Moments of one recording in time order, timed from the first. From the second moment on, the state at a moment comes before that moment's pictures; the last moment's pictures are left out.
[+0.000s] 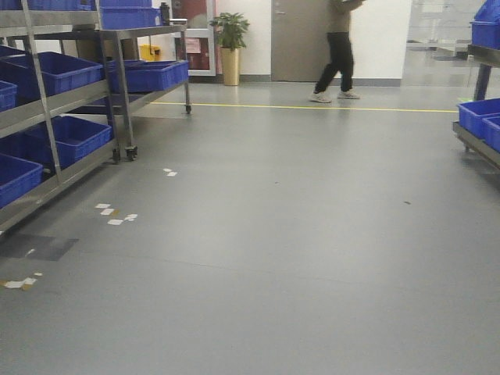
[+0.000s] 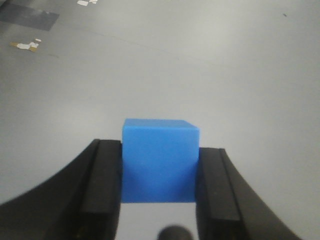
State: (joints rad) left arm -0.24 0.55 -0.46 0.16 0.57 -0.38; right arm 0.15 0.61 -0.52 0.06 0.44 0.15
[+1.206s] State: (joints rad) left arm -0.24 0.55 -0.46 0.16 0.57 -0.38; right arm 0.15 0.61 -0.52 0.06 0.44 0.15
